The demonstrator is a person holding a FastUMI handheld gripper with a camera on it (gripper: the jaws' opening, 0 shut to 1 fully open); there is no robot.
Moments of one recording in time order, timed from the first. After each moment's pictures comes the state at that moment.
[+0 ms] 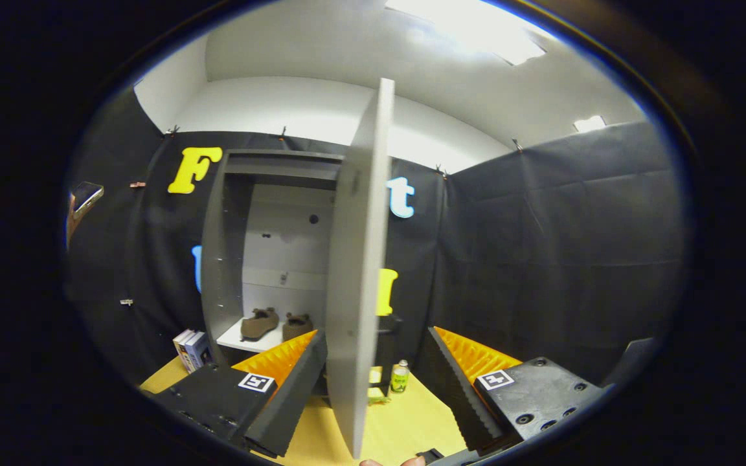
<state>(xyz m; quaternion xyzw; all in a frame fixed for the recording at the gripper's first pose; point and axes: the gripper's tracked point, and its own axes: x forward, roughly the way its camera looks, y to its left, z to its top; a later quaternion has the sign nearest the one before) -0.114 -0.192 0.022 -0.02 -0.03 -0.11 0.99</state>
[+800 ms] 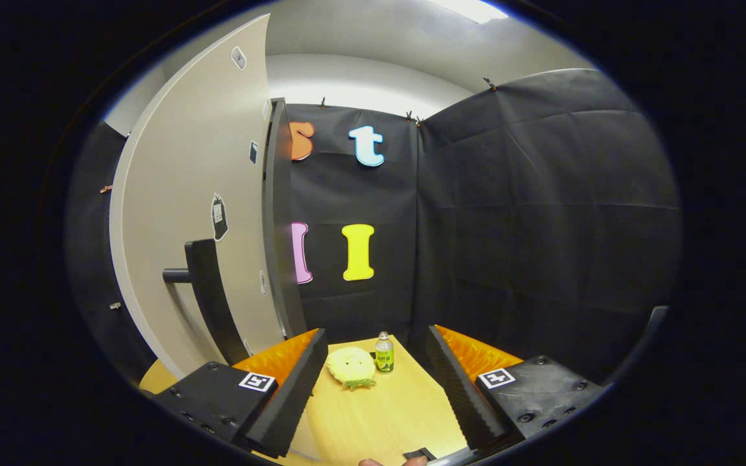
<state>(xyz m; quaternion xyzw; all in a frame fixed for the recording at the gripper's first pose) -0.021 -0.282 -0.071 0.04 0.05 -0.09 0.99</state>
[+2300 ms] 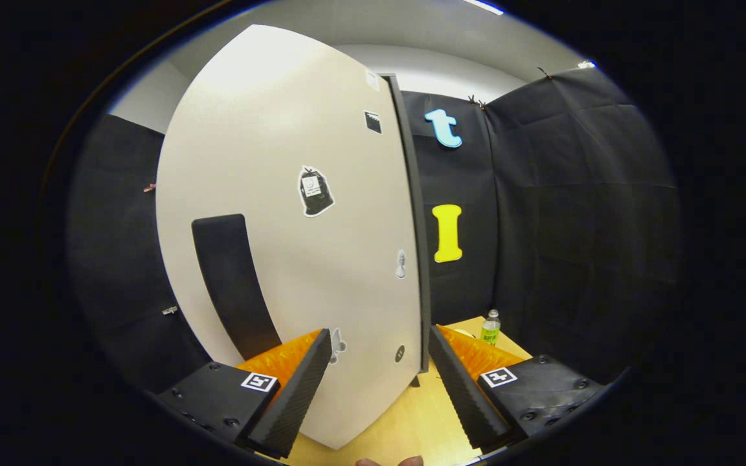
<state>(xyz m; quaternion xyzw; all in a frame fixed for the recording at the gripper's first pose) 0.012 -0.021 -0.081 0.08 0.07 0.02 0.99</state>
